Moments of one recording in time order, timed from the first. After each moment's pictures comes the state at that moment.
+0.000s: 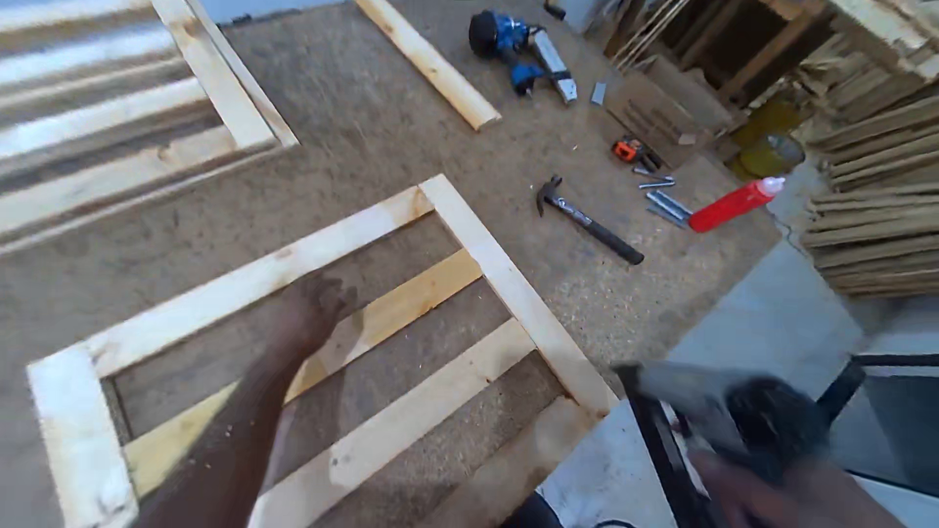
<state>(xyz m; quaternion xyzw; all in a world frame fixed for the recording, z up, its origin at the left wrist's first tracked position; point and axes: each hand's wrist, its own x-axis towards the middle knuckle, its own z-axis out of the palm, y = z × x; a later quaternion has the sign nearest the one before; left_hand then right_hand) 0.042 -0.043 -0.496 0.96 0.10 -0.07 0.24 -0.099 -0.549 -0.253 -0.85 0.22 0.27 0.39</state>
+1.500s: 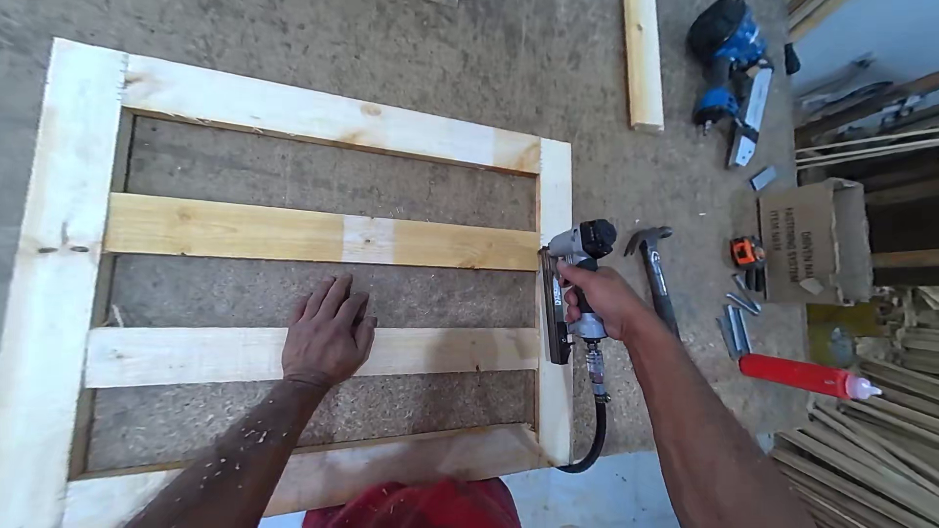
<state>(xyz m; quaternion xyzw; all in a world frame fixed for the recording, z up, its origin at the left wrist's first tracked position) -0.151 -0.153 -0.589 0.96 0.24 0.02 0.13 0.177 -0.425 -0.441 -0.82 0.11 0.44 0.36</state>
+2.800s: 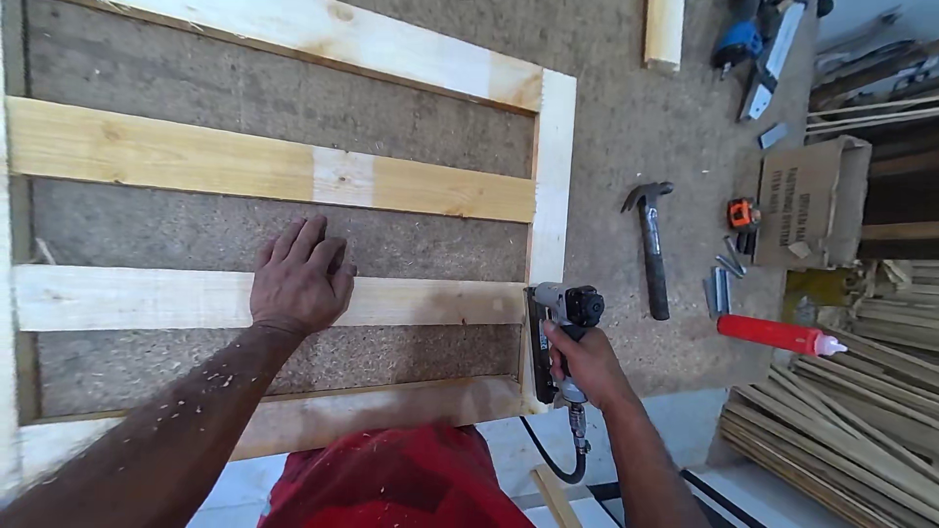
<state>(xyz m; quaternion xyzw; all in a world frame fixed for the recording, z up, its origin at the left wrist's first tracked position) -0.148 -0.153 -0.580 0.96 0.24 -0.01 0.15 0.051 -0.529 -0.449 -0.85 0.07 0.42 0.30</state>
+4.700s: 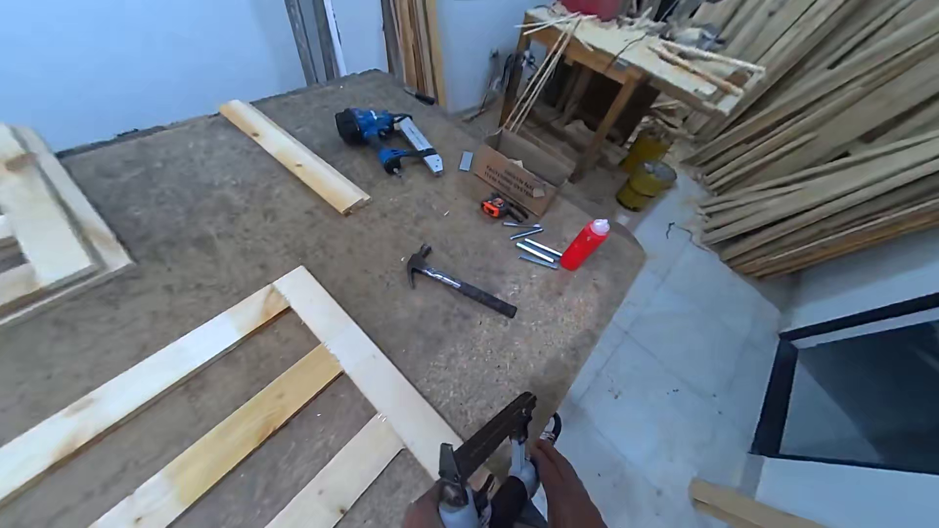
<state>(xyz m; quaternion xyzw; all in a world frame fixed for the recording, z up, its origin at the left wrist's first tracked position) -0.053 -0.464 -0.396 0.75 0.07 -0.33 0.57 -0.089 -0.708 -0.430 -0.91 0.06 0.18 0.37</state>
